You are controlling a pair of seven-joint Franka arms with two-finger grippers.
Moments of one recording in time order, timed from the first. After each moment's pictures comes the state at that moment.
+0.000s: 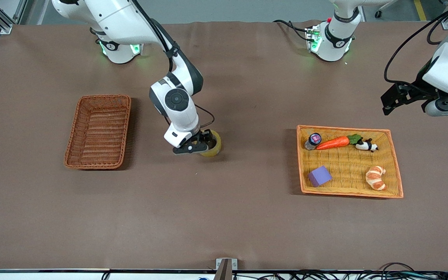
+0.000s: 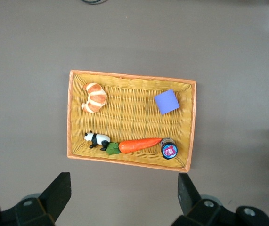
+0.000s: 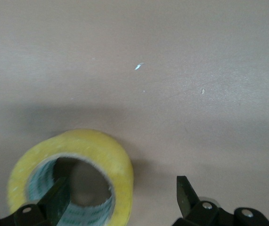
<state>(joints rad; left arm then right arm) 0.00 0.06 -0.20 -1.43 0.09 1.58 -0.19 0.68 0.58 -0.03 -1.83 0.00 2.48 0.56</state>
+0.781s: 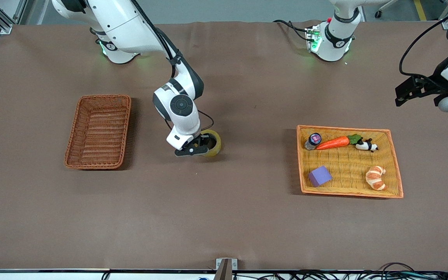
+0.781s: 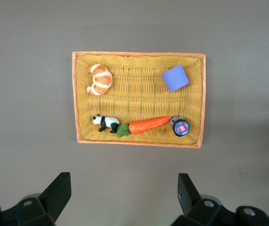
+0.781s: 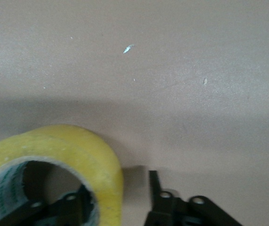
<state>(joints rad) 0.04 0.04 -0.16 -1.43 0.05 1.47 -0.06 0.69 0.63 -0.04 -1.82 -0.04 2.48 0.59</state>
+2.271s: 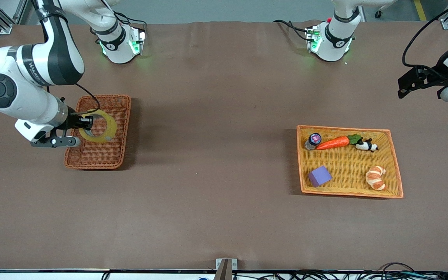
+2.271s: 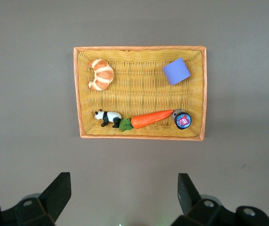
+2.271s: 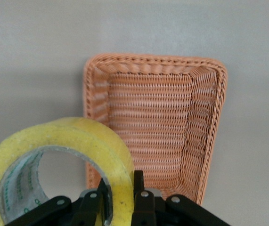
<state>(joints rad) -0.09 0.01 -0.02 -1.47 0.05 1.47 -0.04 0.13 0.03 -0.07 -2.09 -0.05 1.97 0.01</state>
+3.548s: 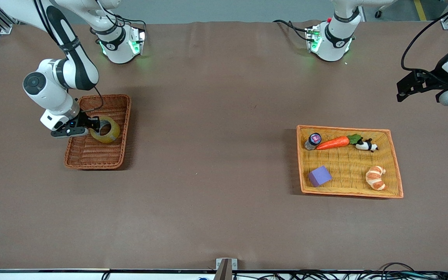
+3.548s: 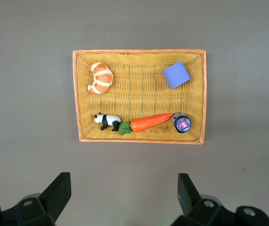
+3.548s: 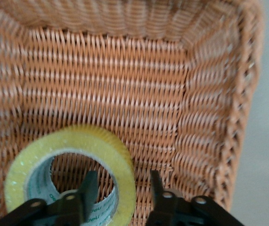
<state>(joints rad) -0.10 0.02 -0.02 -1.47 0.05 1.49 -0.04 -0.04 0.08 -0.06 -2.54 -0.05 2.67 -0.19</state>
